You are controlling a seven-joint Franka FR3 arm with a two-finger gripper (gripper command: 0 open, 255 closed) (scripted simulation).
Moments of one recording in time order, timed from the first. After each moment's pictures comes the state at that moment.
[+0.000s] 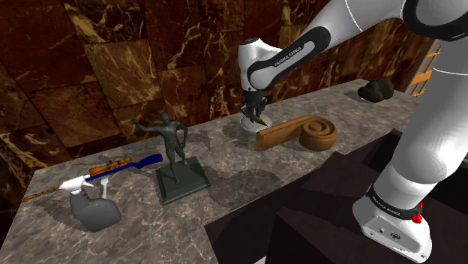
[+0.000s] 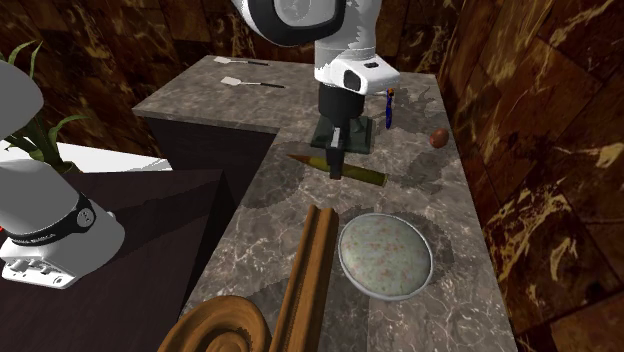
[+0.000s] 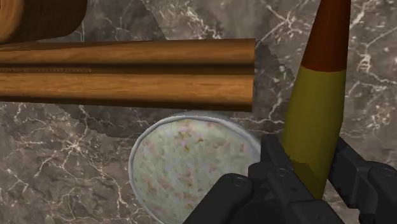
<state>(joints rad) -0.13 0.16 0.27 -2.10 -0.25 2.21 0.54</state>
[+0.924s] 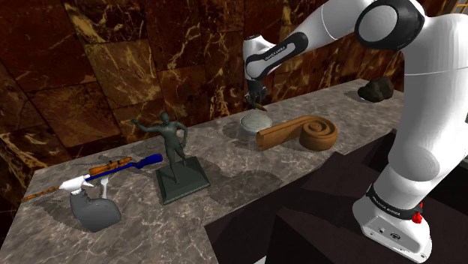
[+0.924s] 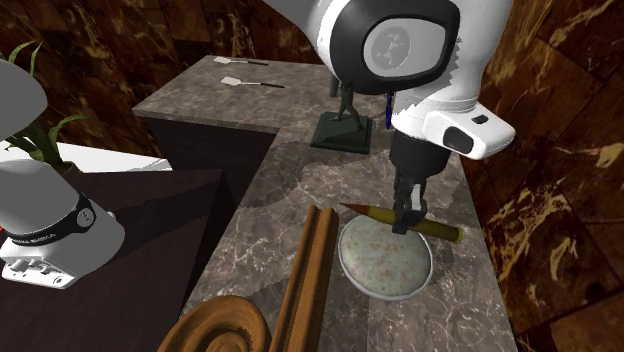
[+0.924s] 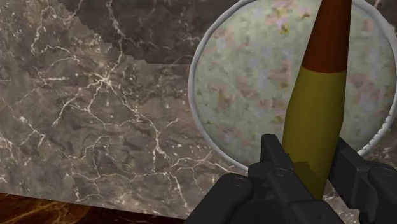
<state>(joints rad) -0.22 0.42 0.18 -1.76 -0.29 2.16 0.36</state>
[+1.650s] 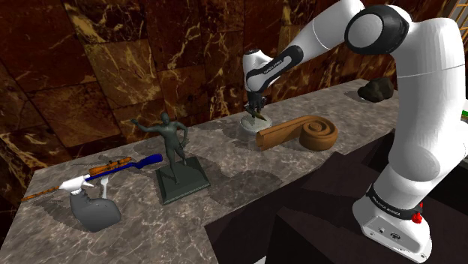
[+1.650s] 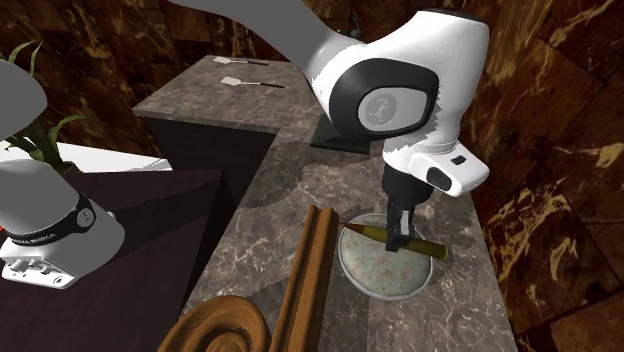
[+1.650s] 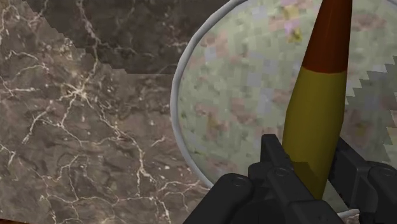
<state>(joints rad) -0.22 0.50 0.17 -1.79 -0.32 2.26 0.39</state>
